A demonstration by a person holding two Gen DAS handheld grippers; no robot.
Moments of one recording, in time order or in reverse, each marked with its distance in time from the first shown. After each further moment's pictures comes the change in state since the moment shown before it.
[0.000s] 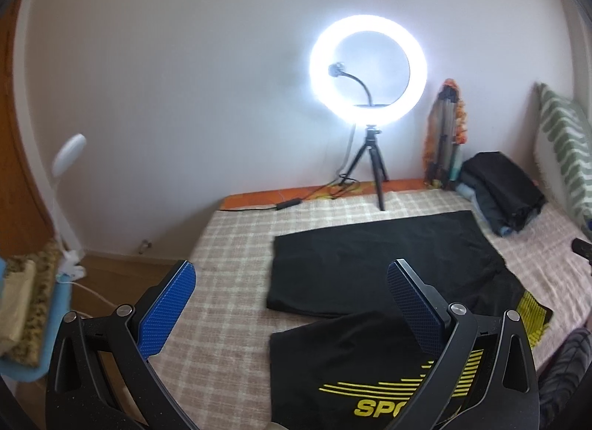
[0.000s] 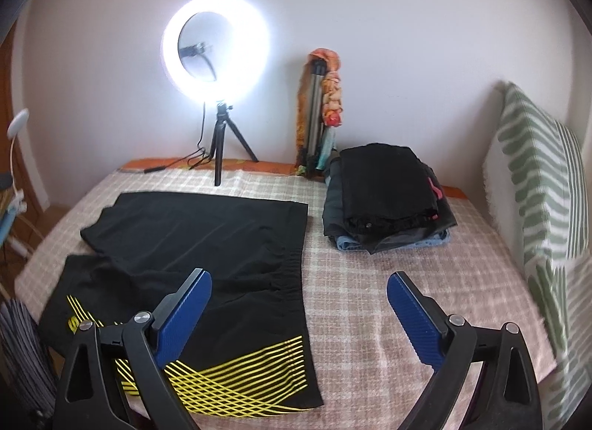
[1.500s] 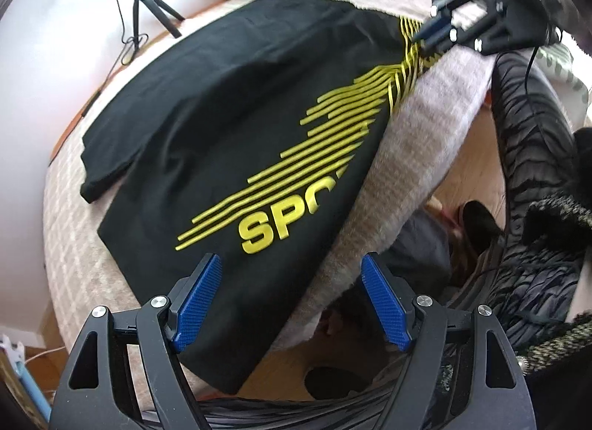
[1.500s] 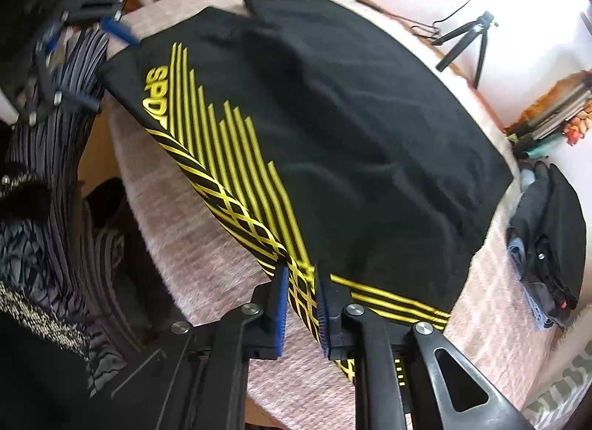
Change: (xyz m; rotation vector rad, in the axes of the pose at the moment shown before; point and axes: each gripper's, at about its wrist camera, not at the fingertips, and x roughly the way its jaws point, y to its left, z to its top) left arm 0.052 -0.082 -0.156 0.613 0.525 -0.450; right arm 0.069 0.114 -0.092 -0.765 0.435 0.393
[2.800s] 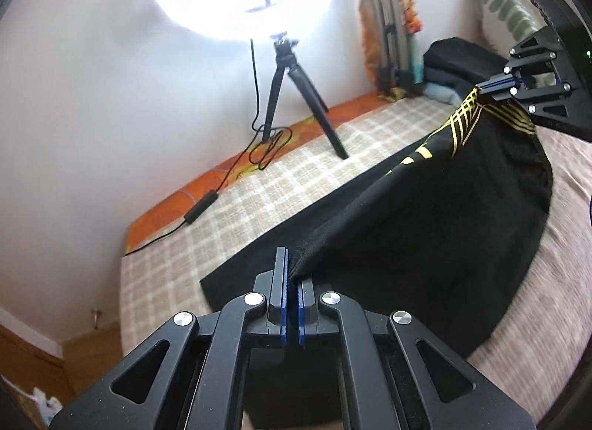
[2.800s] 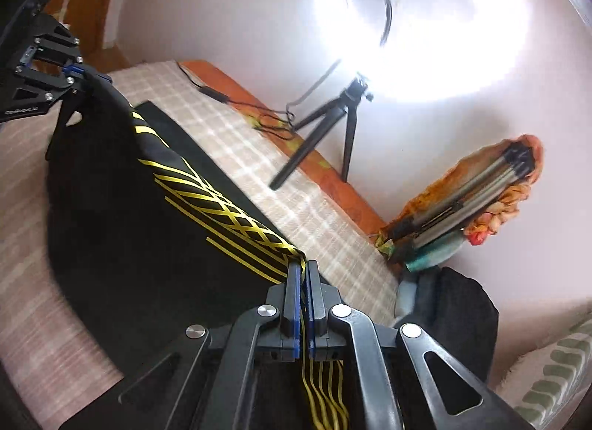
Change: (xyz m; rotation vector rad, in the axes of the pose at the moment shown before) left arm 0.030 0.203 0.167 -0.197 -0.262 0.256; right arm 0.007 -0.180 0.172 0.104 -0.200 -0.349
